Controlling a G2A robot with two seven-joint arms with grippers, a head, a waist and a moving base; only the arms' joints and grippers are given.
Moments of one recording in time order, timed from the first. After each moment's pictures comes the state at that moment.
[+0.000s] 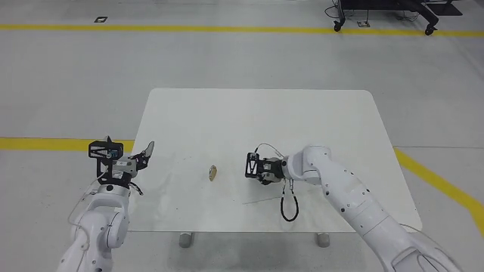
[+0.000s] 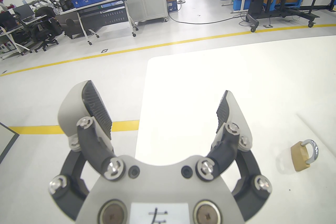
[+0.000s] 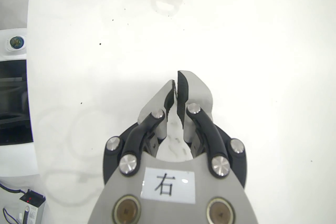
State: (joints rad) left arm 1.73 -1.15 -1.60 -1.80 1.33 0.00 0.00; right arm -1.04 -1.22 0.89 -1.28 -1.36 -0.87 0.43
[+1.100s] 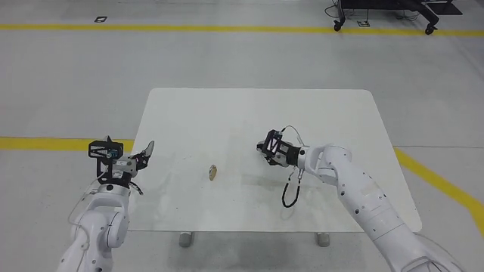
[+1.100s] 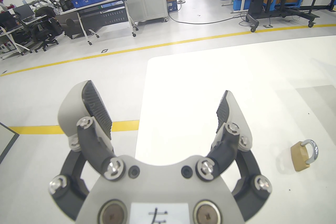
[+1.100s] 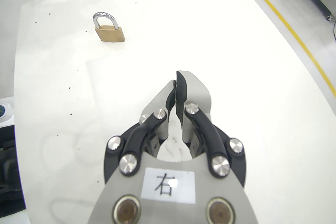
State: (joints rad) left arm 1.73 -1.15 -1.60 -1.80 1.33 0.00 0.00; right arm -1.12 -1.19 1.04 -1.29 -1.35 -0.74 0.11
